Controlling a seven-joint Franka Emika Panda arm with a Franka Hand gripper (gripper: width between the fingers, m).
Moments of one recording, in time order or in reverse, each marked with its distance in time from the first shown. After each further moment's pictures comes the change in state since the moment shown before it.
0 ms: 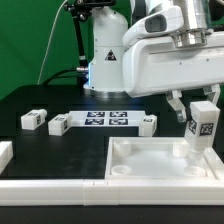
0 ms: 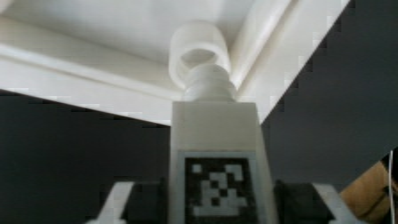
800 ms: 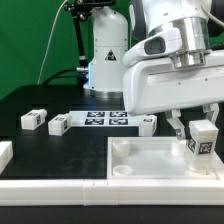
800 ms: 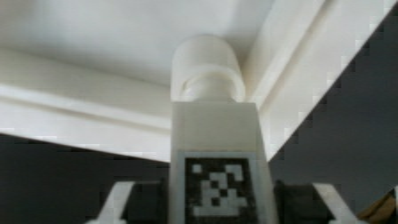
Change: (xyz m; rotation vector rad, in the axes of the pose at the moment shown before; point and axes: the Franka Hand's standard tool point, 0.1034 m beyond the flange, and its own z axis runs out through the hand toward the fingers) arm -0.015 0.000 0.024 0.001 0.000 0.009
